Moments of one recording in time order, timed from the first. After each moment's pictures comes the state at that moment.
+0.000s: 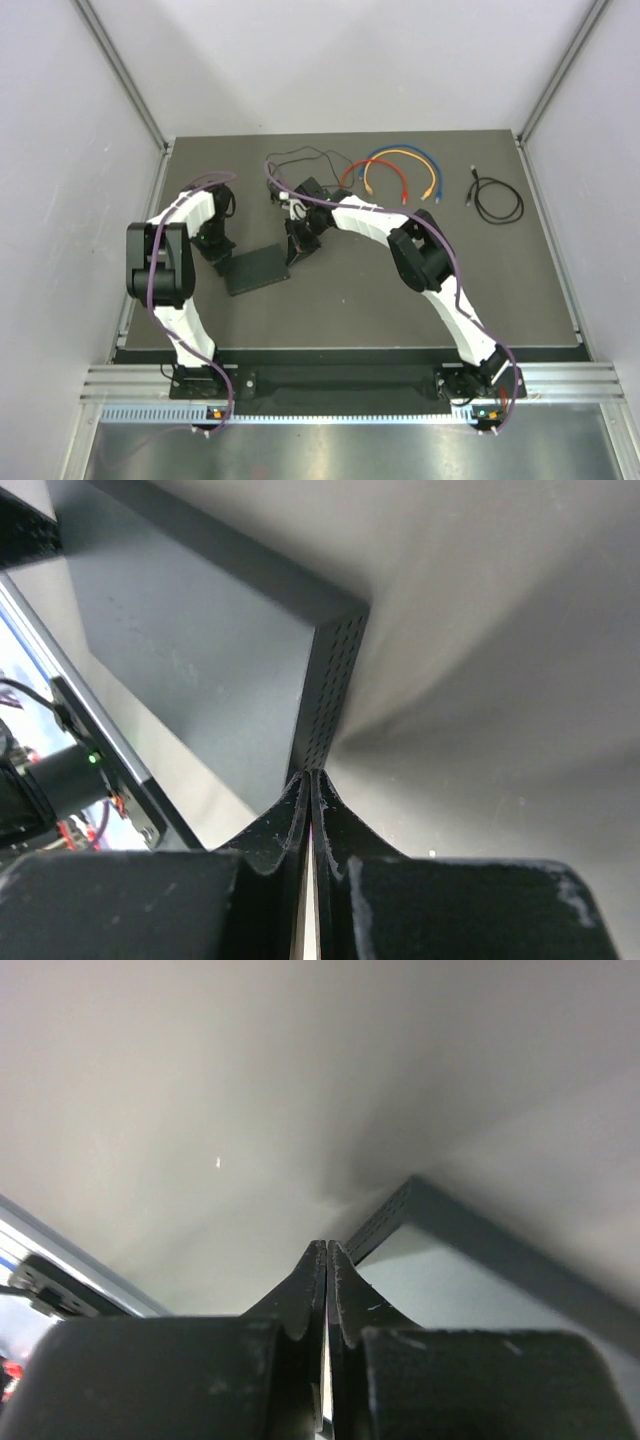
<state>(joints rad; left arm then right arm) -0.03 1.84 1.26 -1.07 -0.25 -0.86 0.78 2.41 1.96 -0.62 -0.60 0.42</state>
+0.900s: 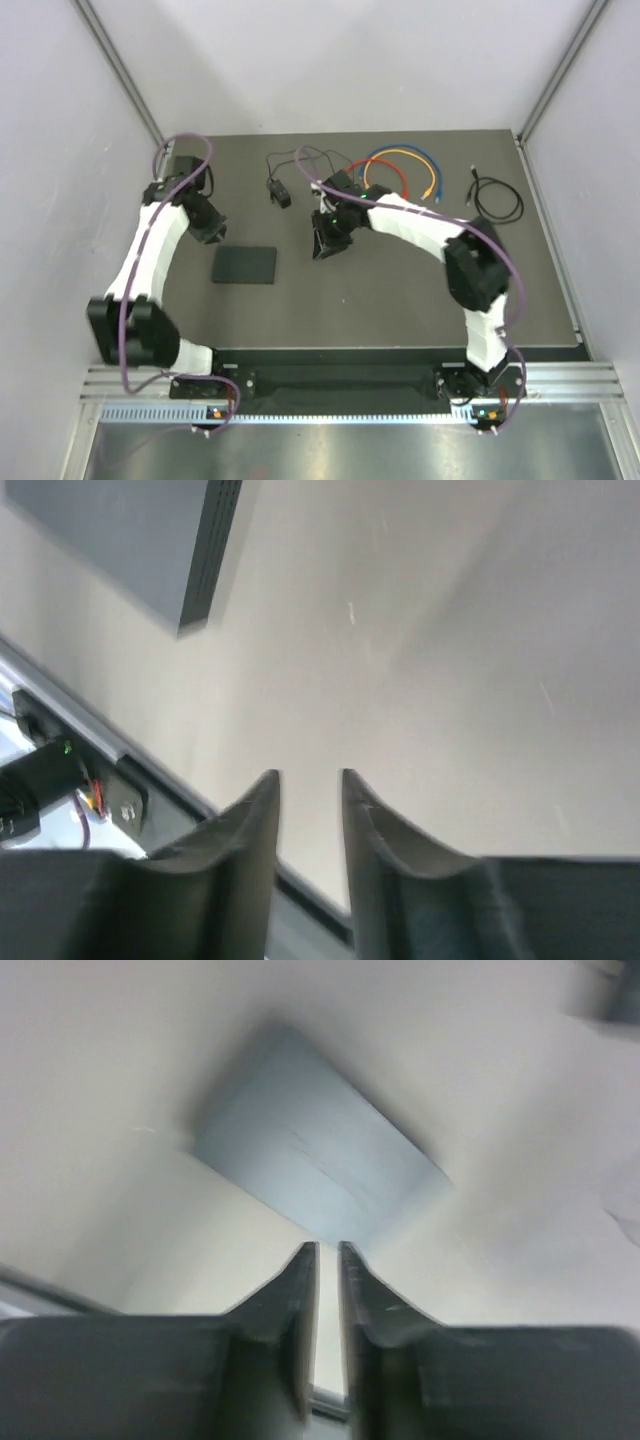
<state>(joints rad) -0.03 1.49 1.35 -1.06 -0.15 -0.77 0.76 2.03 1.63 -0.66 -0.34 0.48</state>
